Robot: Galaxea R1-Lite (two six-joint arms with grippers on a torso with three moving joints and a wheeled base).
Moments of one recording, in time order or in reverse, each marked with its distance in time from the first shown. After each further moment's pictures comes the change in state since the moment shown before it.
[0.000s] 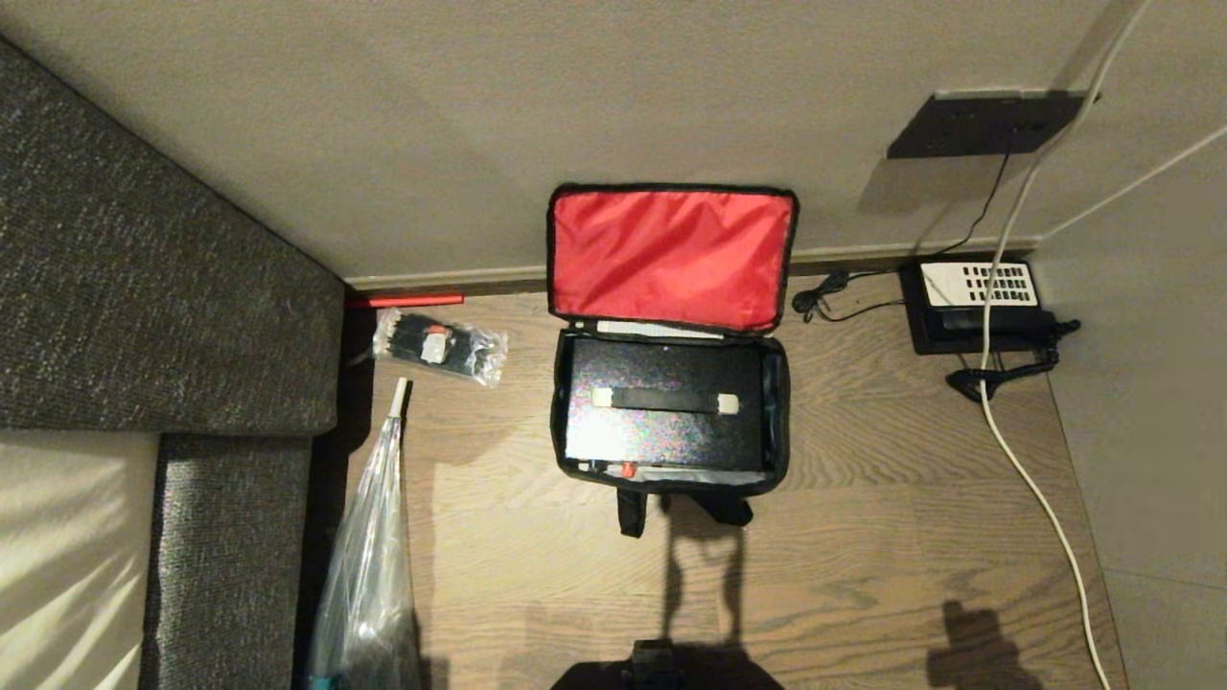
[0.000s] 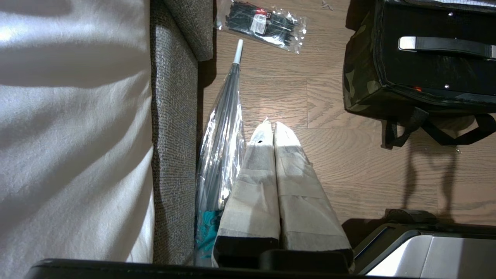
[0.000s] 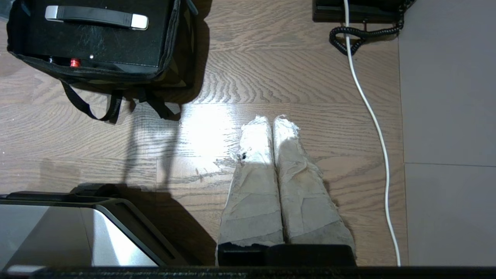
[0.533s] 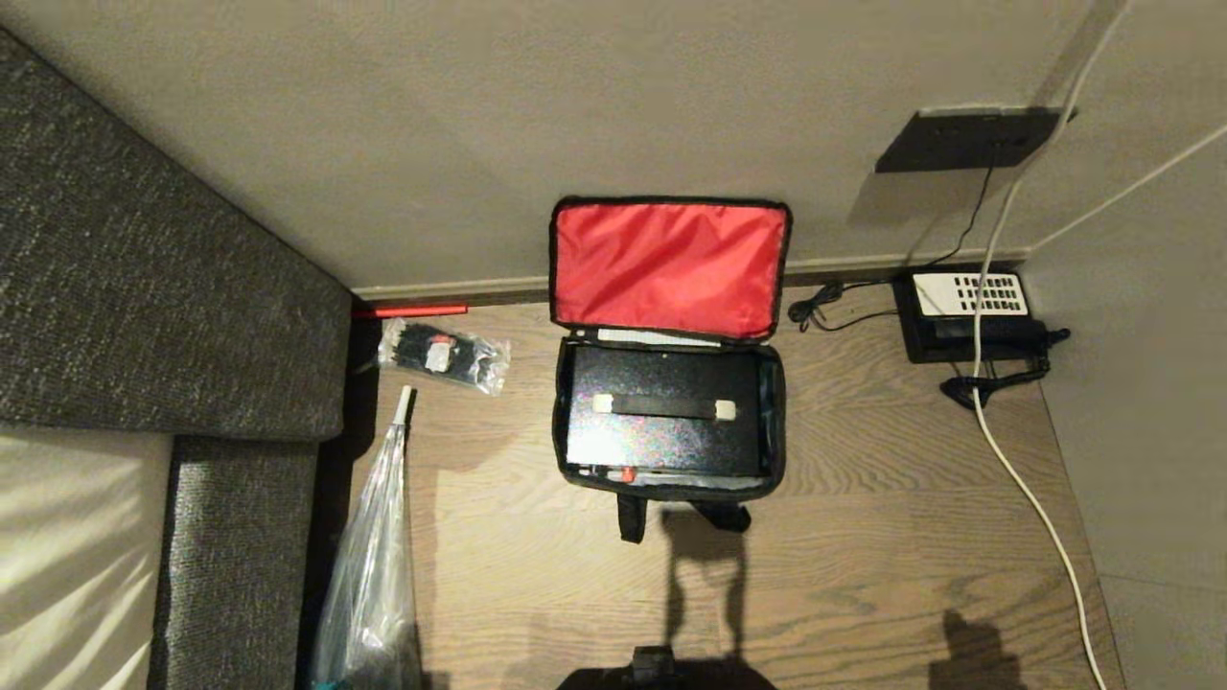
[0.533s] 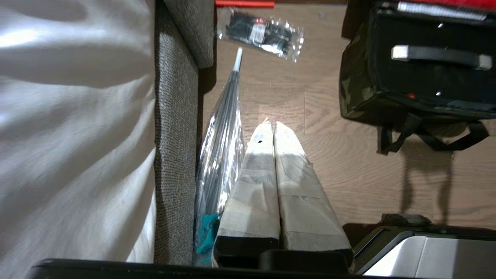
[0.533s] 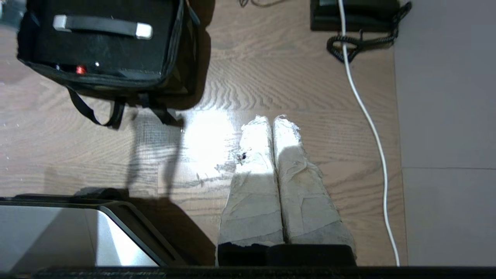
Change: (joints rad) left arm 0.000 0.000 0.000 0.000 0.000 -0.004; right arm 0.001 0.000 0.000 0.000 0.000 0.000
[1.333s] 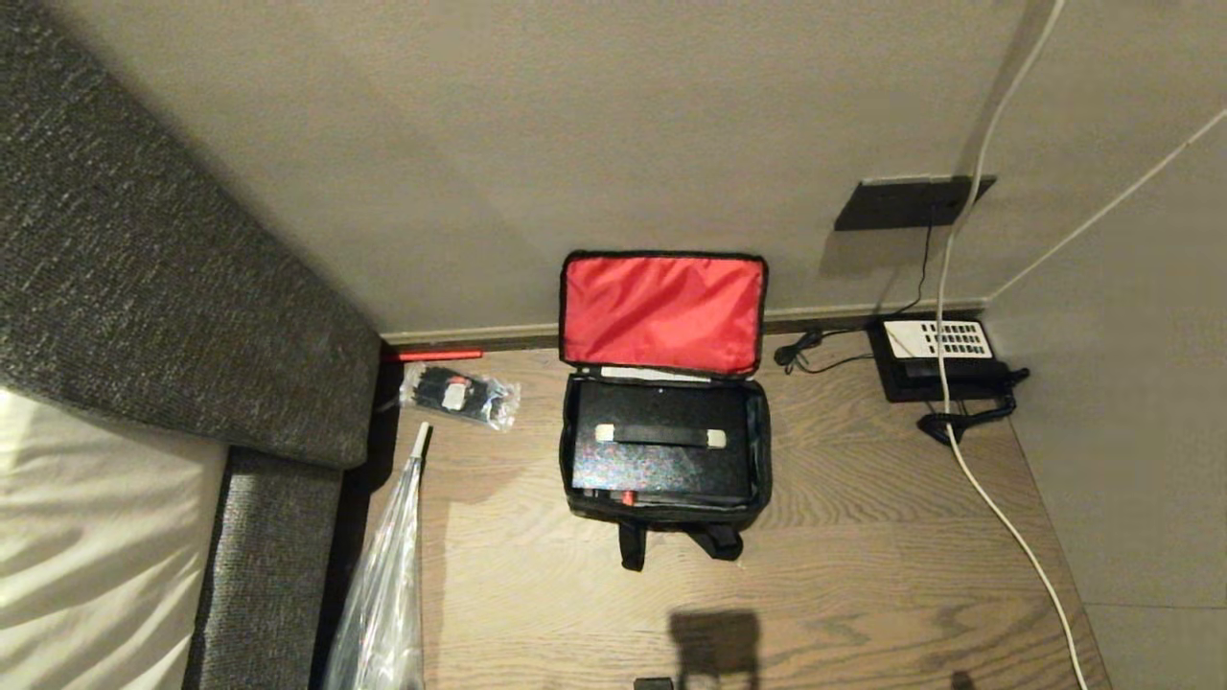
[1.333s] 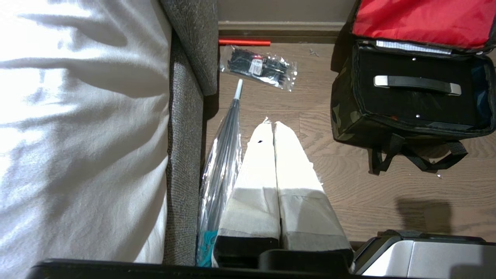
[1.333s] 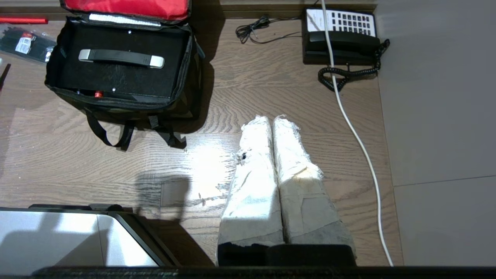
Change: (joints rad) left arm 0.000 0.000 0.000 -0.002 -0.001 0.007; right arm 0.000 0.001 0.000 0.000 0.000 0.000
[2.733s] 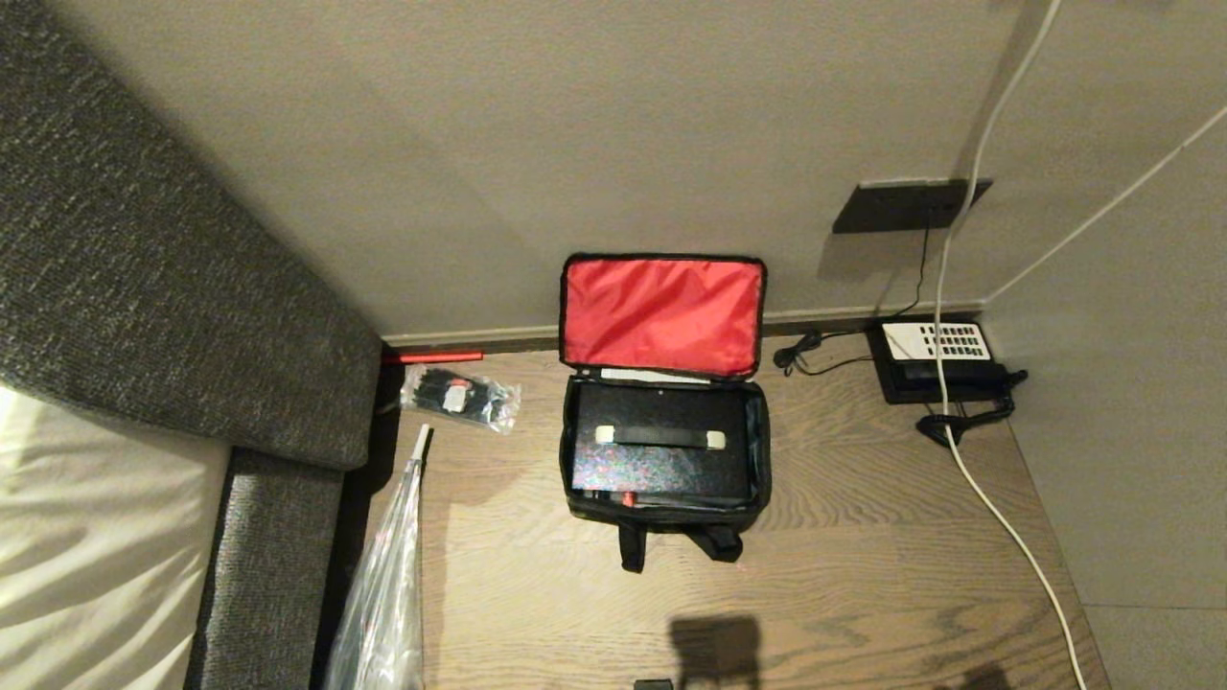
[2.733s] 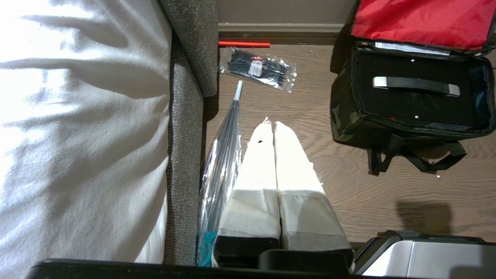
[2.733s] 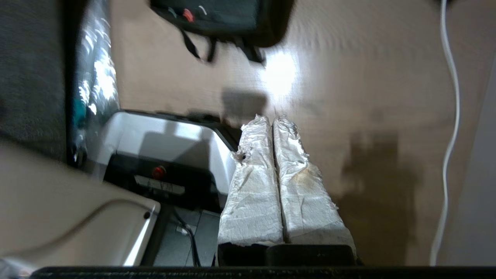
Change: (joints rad) left arm 0.000 0.000 0.000 0.000 0.000 0.001; right arm 0.000 0.388 -0.651 0.651 0.271 0.055
